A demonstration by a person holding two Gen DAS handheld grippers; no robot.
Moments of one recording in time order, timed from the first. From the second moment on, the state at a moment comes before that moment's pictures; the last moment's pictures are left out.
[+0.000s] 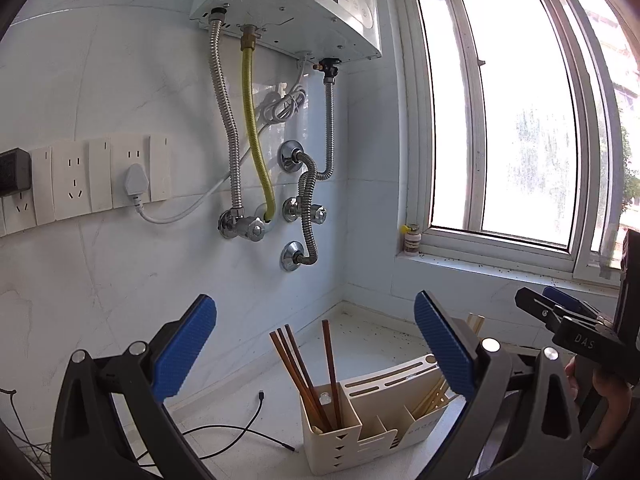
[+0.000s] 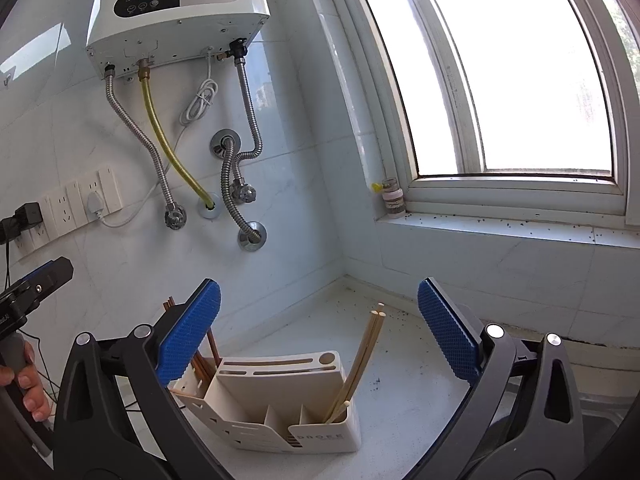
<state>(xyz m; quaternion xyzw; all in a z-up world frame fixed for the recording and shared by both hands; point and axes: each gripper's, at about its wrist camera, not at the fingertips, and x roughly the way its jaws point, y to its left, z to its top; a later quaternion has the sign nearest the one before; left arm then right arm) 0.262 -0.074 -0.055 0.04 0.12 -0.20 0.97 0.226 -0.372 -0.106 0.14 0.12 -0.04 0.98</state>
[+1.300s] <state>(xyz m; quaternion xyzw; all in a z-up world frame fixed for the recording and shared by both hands) 0.083 -0.002 -0.077 0.06 0.20 -0.16 0.97 0.022 -0.308 -0.097 0.06 0.25 -0.02 0.97</state>
